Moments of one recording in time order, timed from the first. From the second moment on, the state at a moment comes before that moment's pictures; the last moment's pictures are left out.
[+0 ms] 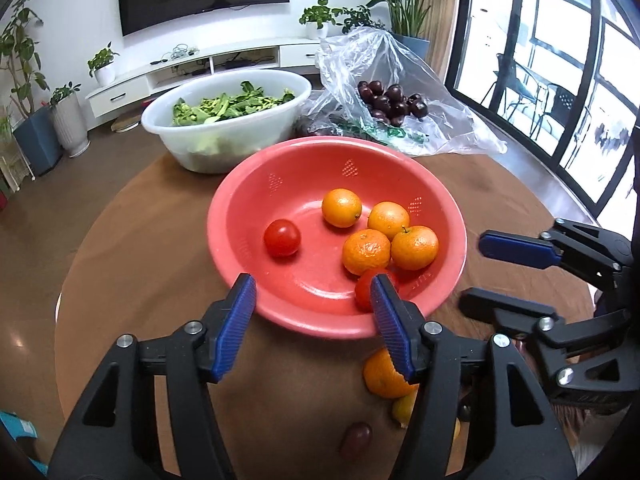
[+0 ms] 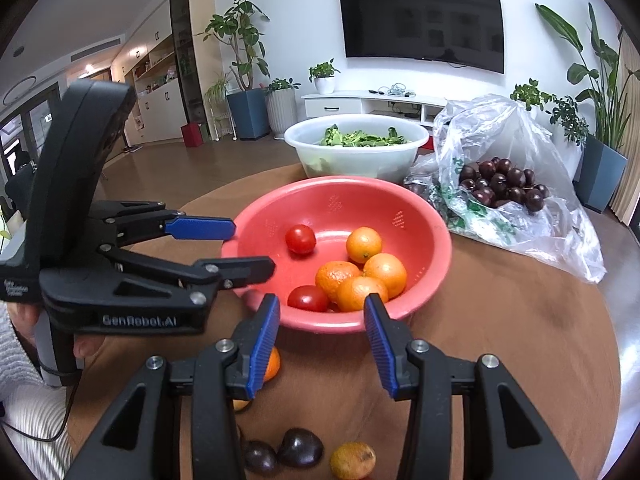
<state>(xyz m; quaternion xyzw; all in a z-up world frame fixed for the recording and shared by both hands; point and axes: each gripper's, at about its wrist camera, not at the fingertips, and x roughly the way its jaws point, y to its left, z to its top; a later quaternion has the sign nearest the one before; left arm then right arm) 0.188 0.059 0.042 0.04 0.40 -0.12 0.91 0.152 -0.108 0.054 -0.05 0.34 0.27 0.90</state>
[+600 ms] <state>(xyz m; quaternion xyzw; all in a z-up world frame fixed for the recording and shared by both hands) 0.132 0.075 0.060 0.00 0.39 -0.11 0.92 0.079 -0.111 0.027 -0.05 0.39 0.26 0.88</state>
